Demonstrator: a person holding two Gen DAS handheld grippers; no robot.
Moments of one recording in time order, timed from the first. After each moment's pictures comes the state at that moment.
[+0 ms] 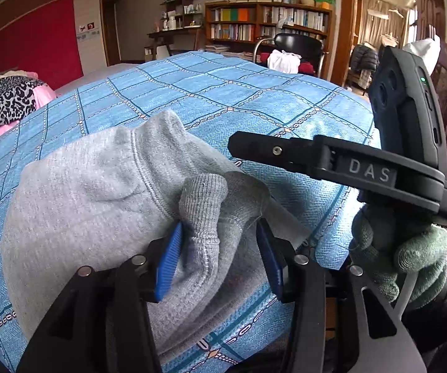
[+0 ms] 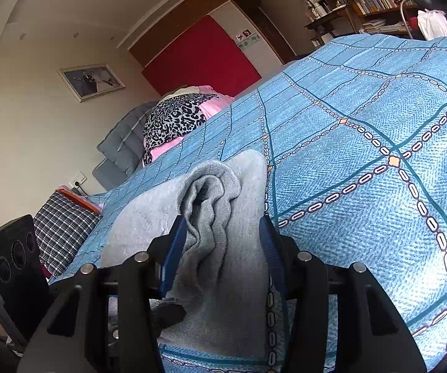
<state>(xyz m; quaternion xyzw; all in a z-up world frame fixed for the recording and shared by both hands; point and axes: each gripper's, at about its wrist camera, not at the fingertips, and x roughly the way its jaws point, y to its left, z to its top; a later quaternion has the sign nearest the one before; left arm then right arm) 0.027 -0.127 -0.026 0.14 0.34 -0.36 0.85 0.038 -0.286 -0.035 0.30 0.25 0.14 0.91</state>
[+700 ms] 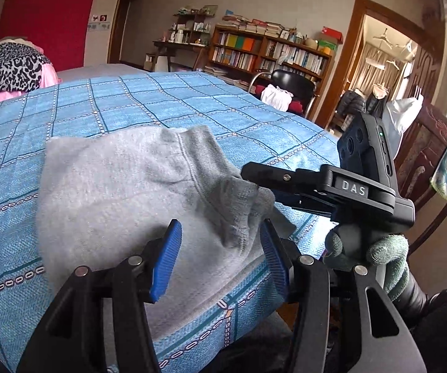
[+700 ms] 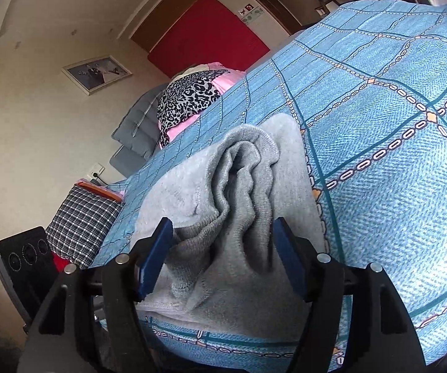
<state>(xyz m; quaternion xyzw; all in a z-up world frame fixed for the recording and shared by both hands) 0.026 -0.035 -0.002 0.02 0.33 -0.39 0.86 0.051 -0.252 -0.030 0.34 0.30 0.19 0.87</state>
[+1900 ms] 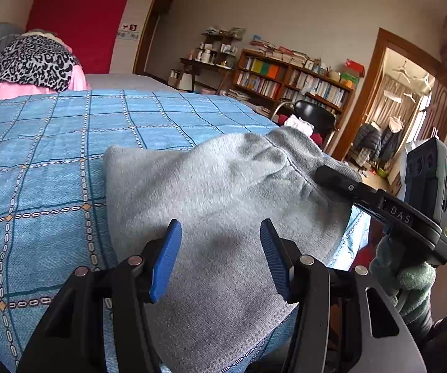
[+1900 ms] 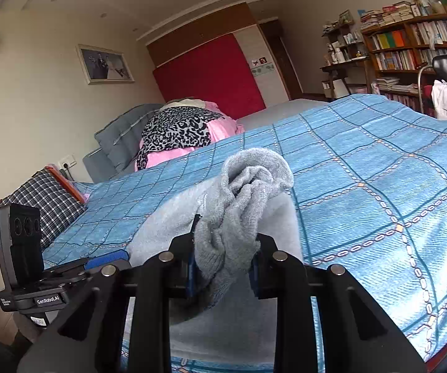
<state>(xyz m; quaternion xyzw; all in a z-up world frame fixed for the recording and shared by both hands) 0.047 -0.001 0.016 -0.03 0.30 -0.36 0.88 0.026 -0.228 0.034 0.19 0.21 0.10 0.95</state>
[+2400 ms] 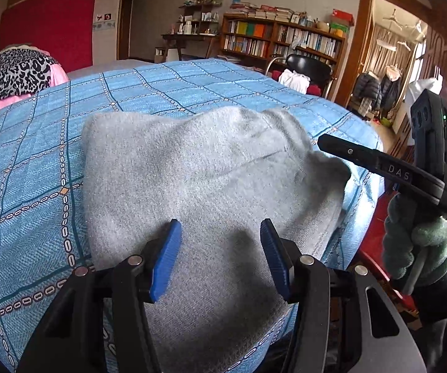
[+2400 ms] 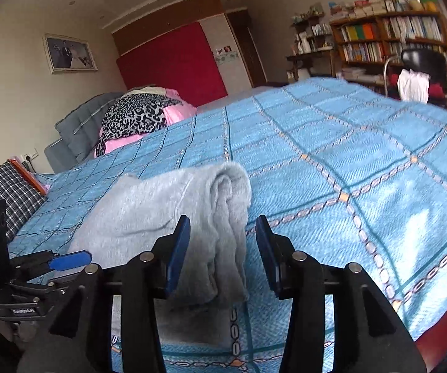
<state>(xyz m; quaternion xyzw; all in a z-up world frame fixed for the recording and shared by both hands) 0.051 -0.035 -0.017 0.06 0.34 -0.37 0.86 0.023 -0.260 -0.002 0.16 0.24 0.01 0.96</state>
